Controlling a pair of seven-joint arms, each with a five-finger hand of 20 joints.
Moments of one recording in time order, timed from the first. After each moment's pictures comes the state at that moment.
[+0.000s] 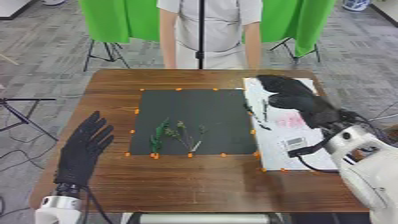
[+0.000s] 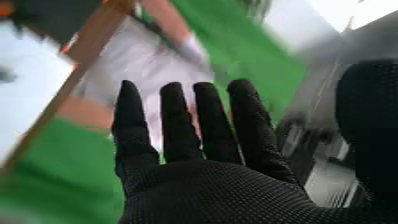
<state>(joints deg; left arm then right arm) 129.3 -69.3 -100.2 -118.4 44.7 -3.4 13.5 -109.2 -56.7 98.3 -125.1 -82.9 -12.4 4.2</state>
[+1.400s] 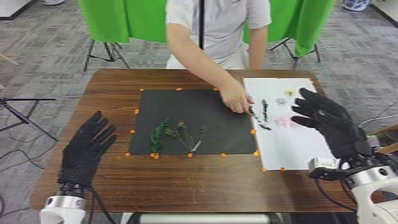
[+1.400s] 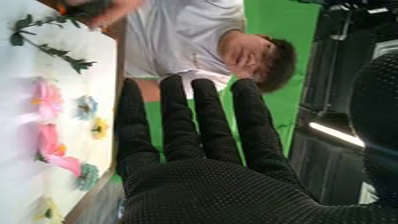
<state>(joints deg) 128.3 -70.2 -98.6 -117.7 43.8 -3.2 14.0 -122.7 -69.0 108.3 -125.7 -68.7 -11.7 1.0</state>
